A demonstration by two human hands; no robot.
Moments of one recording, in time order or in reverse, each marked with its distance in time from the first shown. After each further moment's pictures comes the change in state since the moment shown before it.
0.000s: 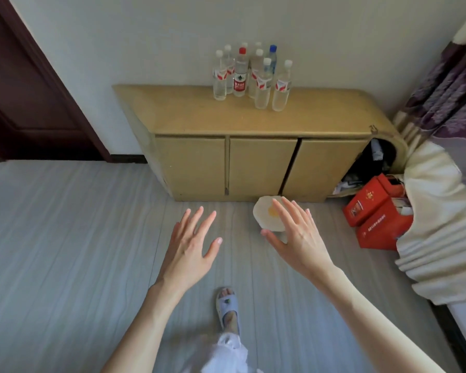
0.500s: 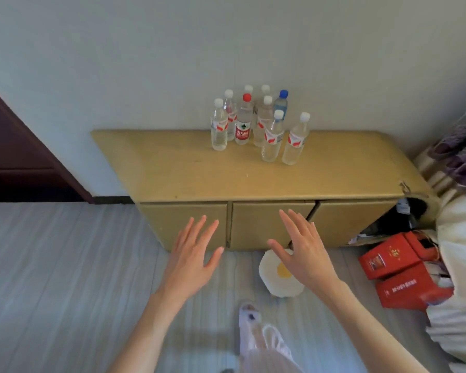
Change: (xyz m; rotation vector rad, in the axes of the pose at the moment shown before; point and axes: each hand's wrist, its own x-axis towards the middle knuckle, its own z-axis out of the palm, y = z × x) left_hand 0.322 -0.074 -0.026 0.016 -0.071 0.038; right_hand 0.315 0.040 0.009 0.022 -0.002 0.061
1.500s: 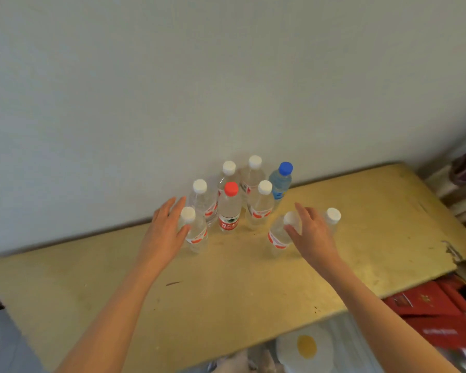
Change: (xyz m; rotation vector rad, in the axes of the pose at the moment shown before) left_hand 0.532 -0.123 -0.041 0.029 -0.087 0.034; right_hand 0.451 0.106 0.006 0.070 0.073 0.442
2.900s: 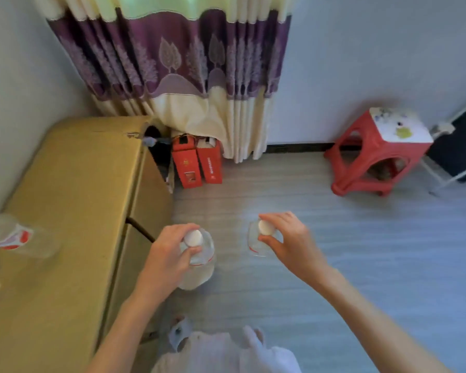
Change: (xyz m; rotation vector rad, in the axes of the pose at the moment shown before) left_hand -0.313 0.287 0.140 -0.305 -0.749 1.140; right_hand -0.542 0.119 -0.036 0.081 0.782 0.679
